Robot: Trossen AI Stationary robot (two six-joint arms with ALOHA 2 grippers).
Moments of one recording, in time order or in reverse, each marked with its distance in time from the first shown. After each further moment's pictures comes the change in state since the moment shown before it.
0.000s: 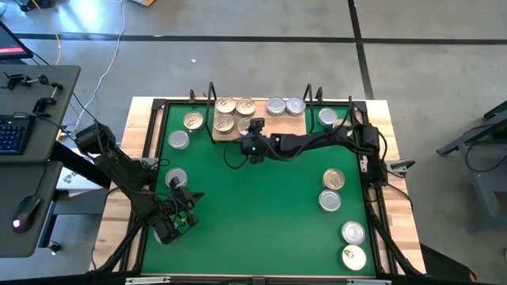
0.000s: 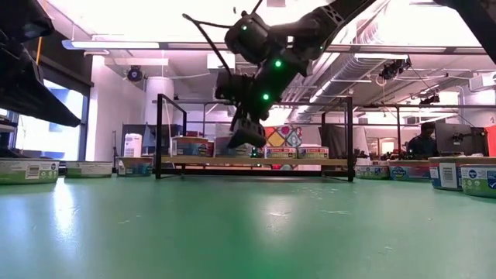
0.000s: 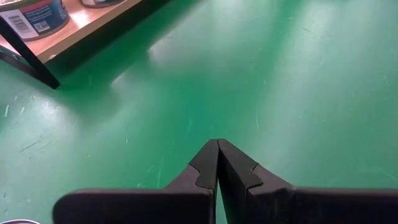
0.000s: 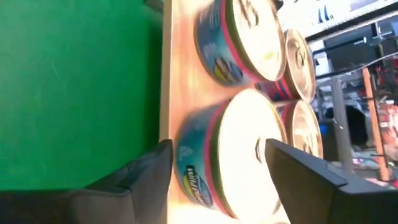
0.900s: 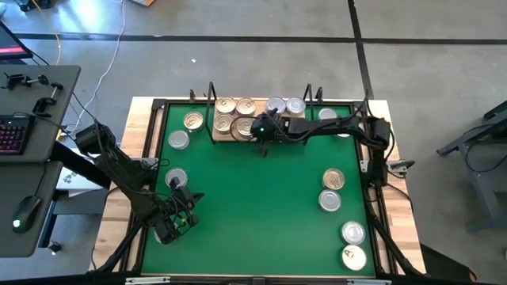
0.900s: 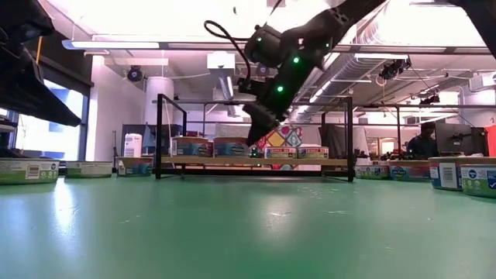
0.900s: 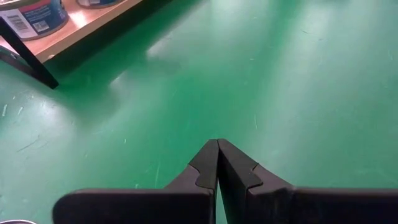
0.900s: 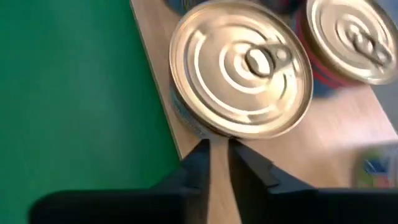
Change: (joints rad) left arm 0.000 0.000 0.000 0.008 -0.005 -0.001; right arm -0.137 -0.101 -0.036 -0.194 -0.331 0.506
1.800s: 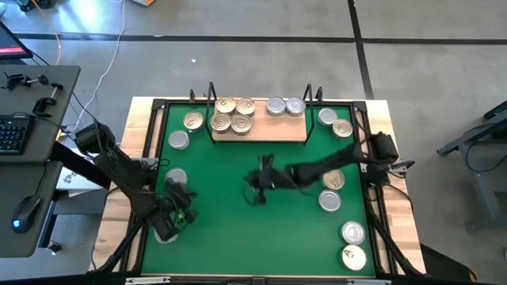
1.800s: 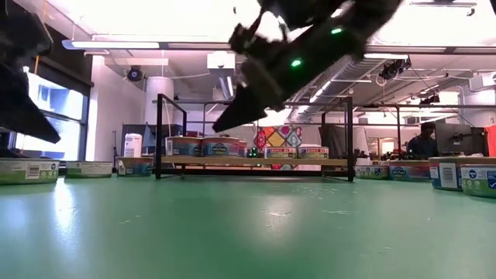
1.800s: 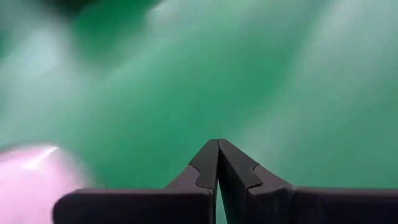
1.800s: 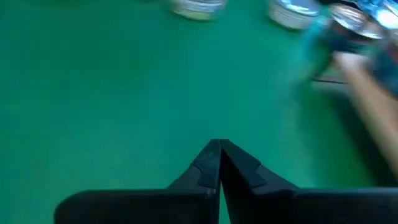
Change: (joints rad) left arm 0.012 -0.016 0.019 -0.222 0.181 -0.341; right arm 0.414 -0.035 -0.250 0.475 0.072 0.062
